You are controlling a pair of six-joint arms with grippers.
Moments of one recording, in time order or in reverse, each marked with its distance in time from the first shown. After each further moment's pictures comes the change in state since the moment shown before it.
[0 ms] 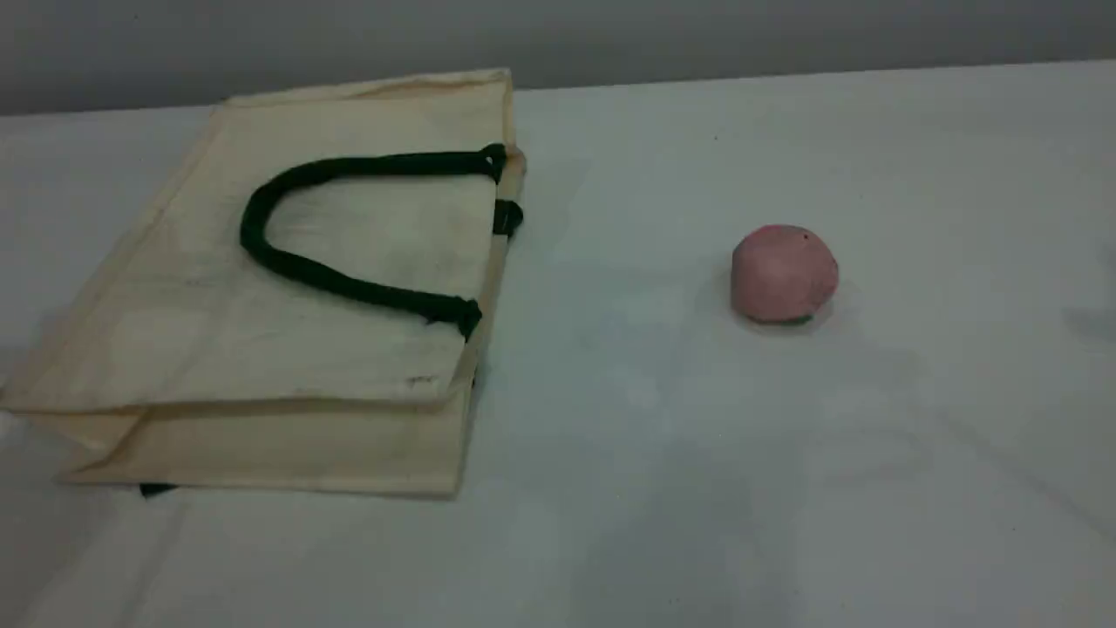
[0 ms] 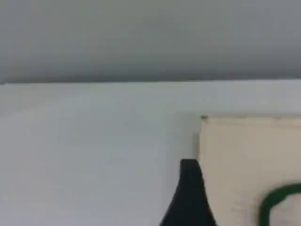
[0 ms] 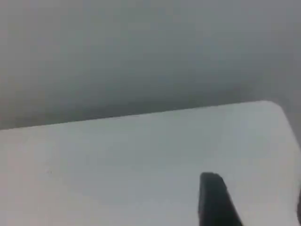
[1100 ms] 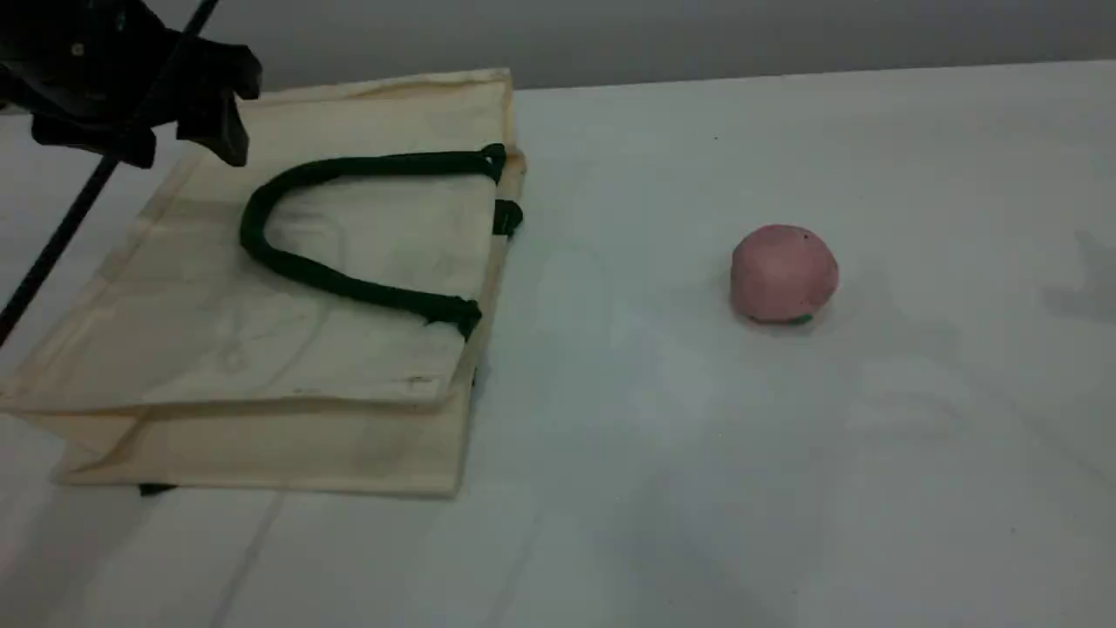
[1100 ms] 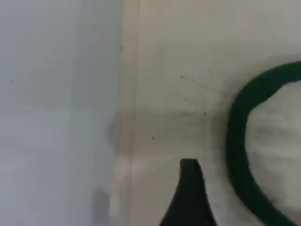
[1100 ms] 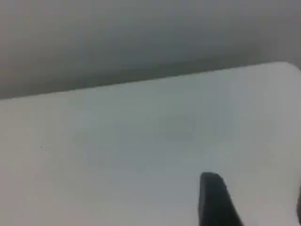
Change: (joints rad) left arm -0.083 0.437 -0.019 -0.150 -0.074 0.008; right arm 0.000 0.138 0.000 0.069 -0.038 -0.055
